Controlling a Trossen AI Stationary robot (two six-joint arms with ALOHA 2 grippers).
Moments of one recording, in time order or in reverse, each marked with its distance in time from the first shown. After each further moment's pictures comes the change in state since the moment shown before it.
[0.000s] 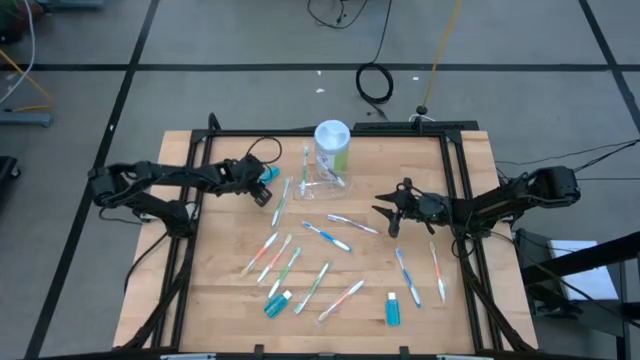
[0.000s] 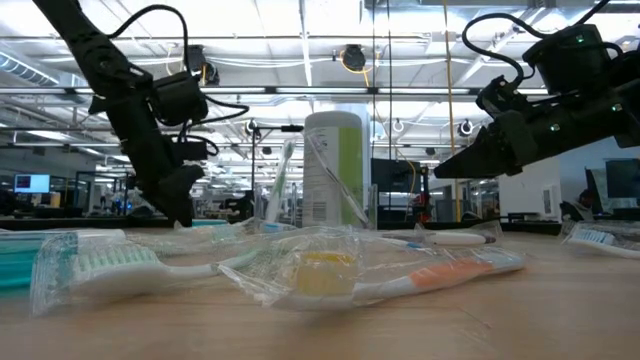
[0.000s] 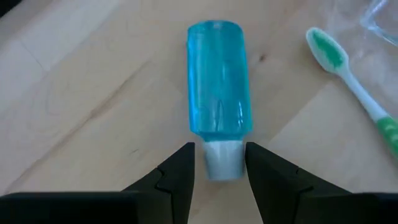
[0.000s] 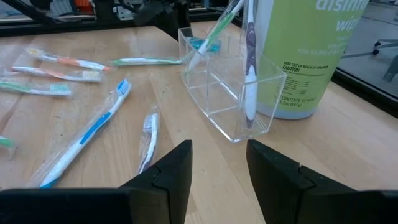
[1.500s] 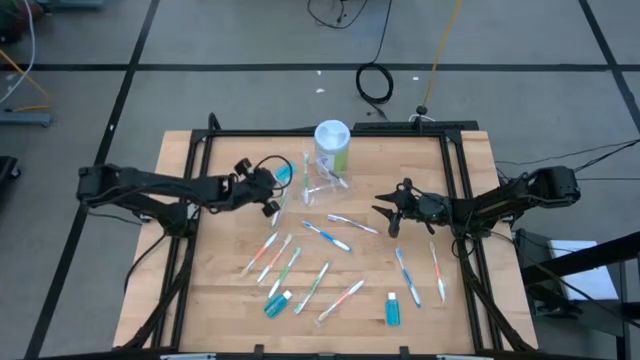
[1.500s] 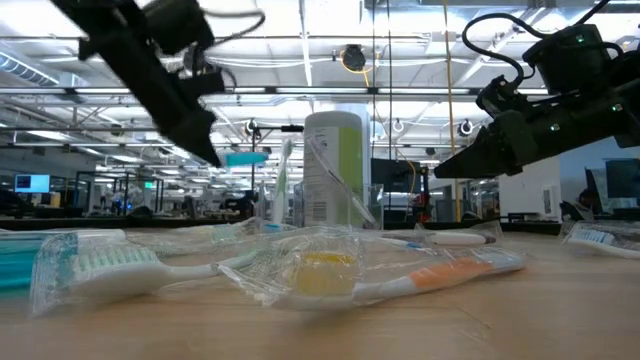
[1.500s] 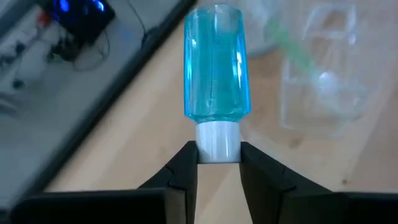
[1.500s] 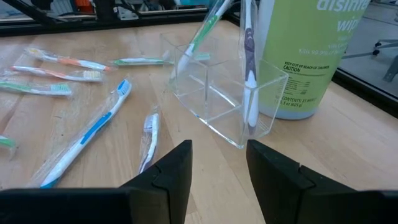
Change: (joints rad) left arm -0.399 -0.129 0.193 -0.153 -0.374 0.080; right arm 0.000 0.000 0.000 0.000 0.000 -0.001
